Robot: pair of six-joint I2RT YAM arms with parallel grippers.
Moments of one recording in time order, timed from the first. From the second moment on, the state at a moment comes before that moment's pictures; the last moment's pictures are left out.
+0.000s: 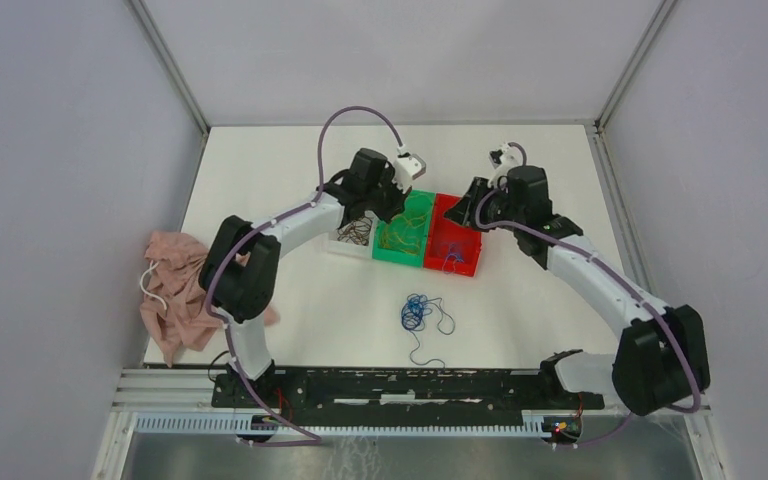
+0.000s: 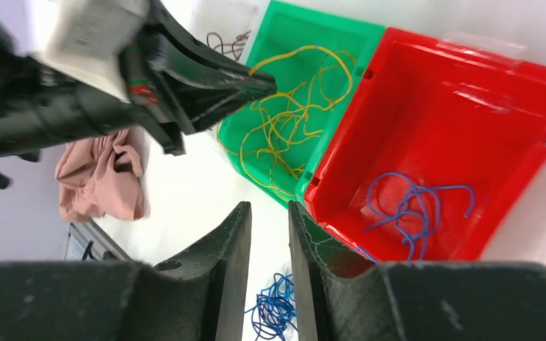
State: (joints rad) left arm -0.58 1.85 1.34 -0.16 0.27 0.24; right arm 0.35 1.33 0.90 -0.10 -0.38 0.57
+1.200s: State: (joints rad) left arm -0.64 2.02 1.36 -0.13 0.22 0.44; right arm 0.32 1.18 0.87 -0.22 -0.24 0.53
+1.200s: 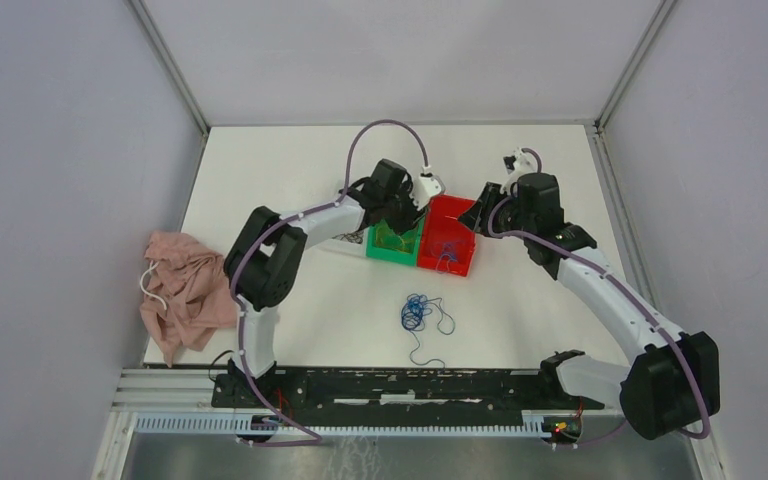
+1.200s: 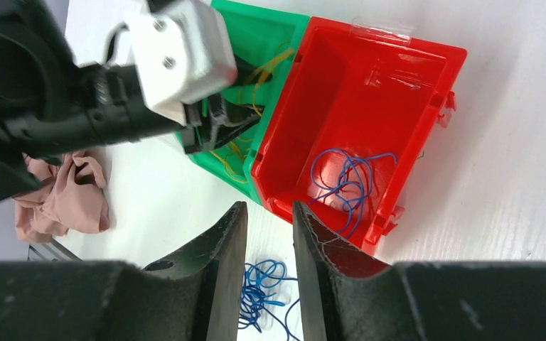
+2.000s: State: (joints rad) left arm -0.61 1.93 1.57 -0.46 0.32 0.51; right arm 0.38 1.26 0.84 -0.13 -0.26 0.54
